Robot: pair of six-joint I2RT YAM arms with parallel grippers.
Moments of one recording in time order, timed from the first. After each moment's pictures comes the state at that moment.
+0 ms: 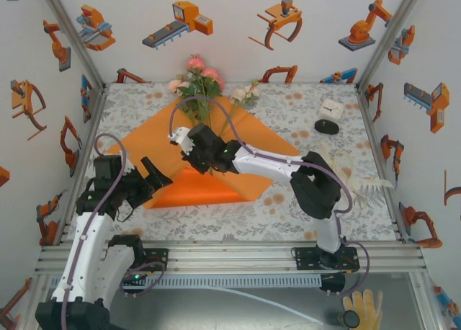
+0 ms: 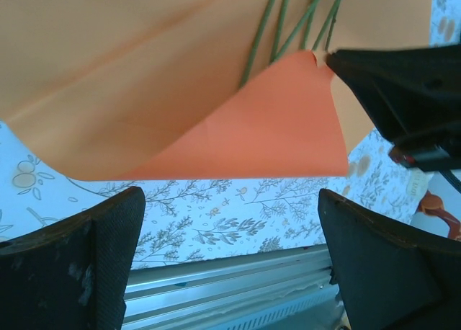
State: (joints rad) left arm -0.05 0.72 0.63 -0.76 0.33 -0.63; right arm 0.98 2.00 1.53 -0.25 -0.09 -0.14
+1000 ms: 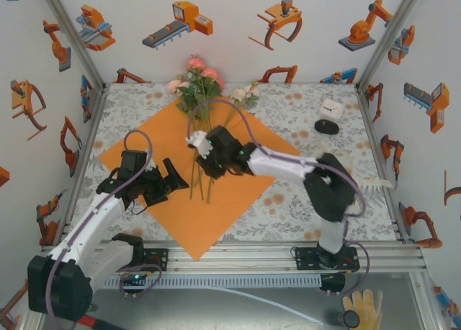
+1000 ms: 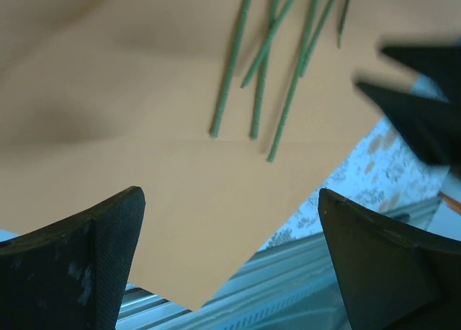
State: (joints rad) left arm -0.27 0.92 0.58 -0.58 0.25 -0.69; right arm 0.95 1.77 1.20 -0.22 -0.16 -0.12
